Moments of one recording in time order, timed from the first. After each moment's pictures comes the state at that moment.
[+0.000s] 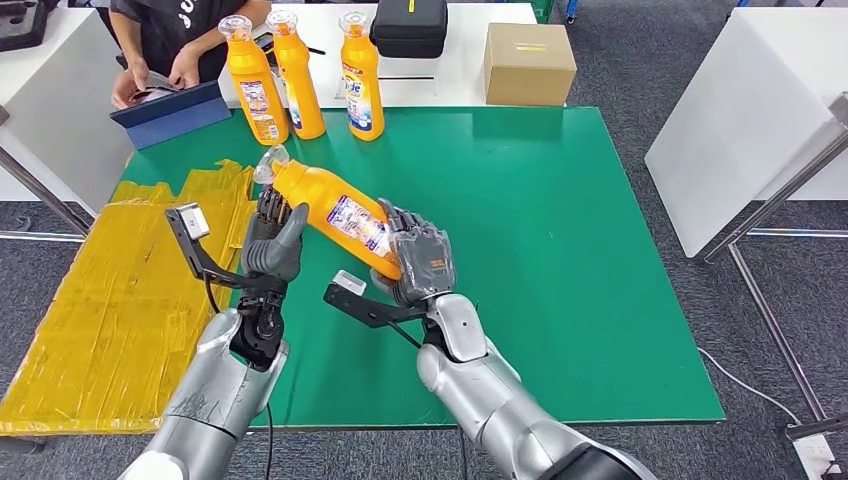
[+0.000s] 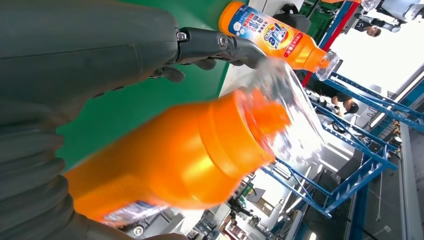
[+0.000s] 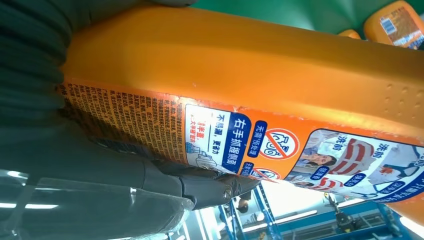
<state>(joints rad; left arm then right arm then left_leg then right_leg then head) -0.49 -0.22 -0.19 -1.07 0.53 -0.09 -0.16 -0.63 0.36 0.41 -0.61 1.09 -0.69 -0.08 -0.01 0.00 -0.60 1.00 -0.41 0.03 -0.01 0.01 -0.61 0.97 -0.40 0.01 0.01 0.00</state>
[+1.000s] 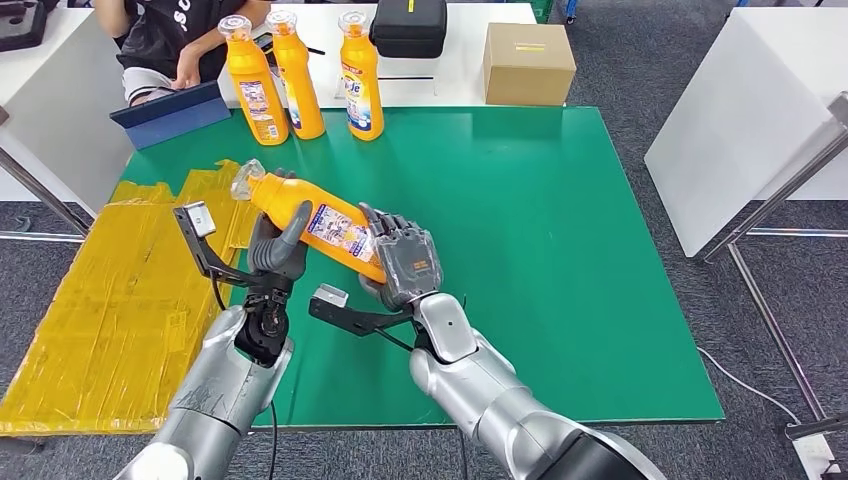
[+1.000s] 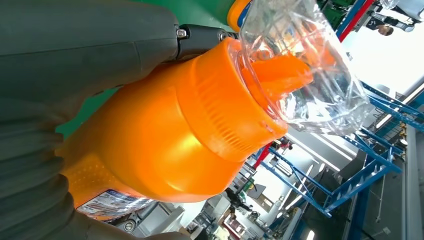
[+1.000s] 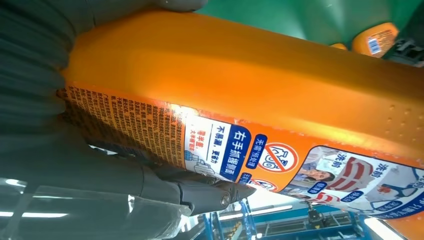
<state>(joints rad) -0.52 -0.23 -0.20 -1.01 0.56 -0.11 -0.16 -0.68 0.36 0.58 -0.53 1.08 -0.70 -0.04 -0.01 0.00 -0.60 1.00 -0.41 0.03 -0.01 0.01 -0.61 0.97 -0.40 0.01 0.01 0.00</state>
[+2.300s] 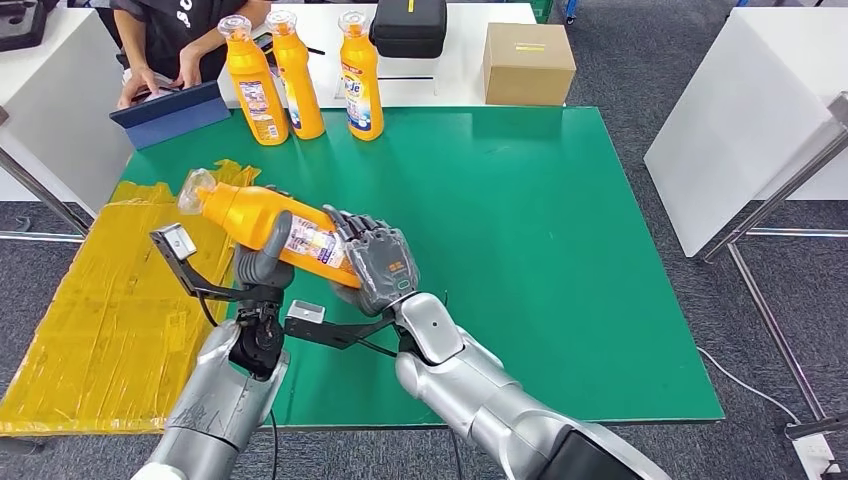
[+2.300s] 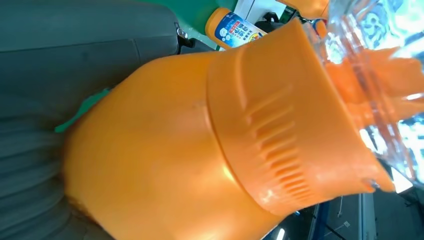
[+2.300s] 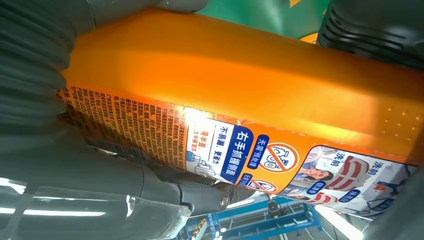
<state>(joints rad) -0.45 -0.23 -0.17 -1.09 0.55 -0.12 -0.24 -0.71 0.36 0.81 -0.57 0.89 -0.70 -0.09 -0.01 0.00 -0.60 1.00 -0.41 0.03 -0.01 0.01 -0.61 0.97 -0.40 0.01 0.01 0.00</state>
